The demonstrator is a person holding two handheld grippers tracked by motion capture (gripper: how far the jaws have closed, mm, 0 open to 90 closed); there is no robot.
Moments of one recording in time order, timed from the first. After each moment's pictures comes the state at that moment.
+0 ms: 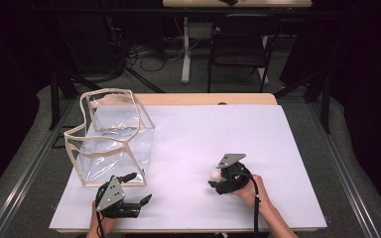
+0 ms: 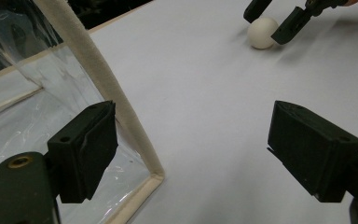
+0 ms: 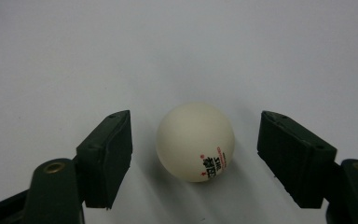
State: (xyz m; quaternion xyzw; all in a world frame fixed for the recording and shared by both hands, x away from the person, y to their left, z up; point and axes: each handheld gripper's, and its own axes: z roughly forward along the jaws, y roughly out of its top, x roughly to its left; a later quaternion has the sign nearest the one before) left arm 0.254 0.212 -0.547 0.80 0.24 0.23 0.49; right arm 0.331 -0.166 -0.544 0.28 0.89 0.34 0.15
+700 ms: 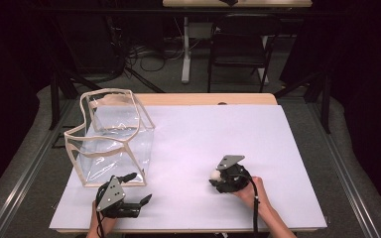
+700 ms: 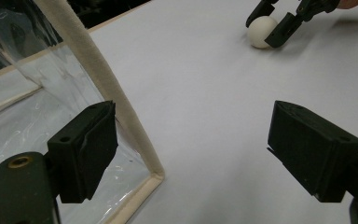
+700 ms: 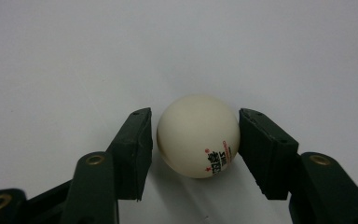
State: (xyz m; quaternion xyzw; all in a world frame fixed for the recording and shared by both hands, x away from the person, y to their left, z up) left arm 0.255 0.212 -0.548 0.81 0.24 0.23 0.49; right arm 0.330 -0.165 -0.549 0.28 0.89 0.33 0.15
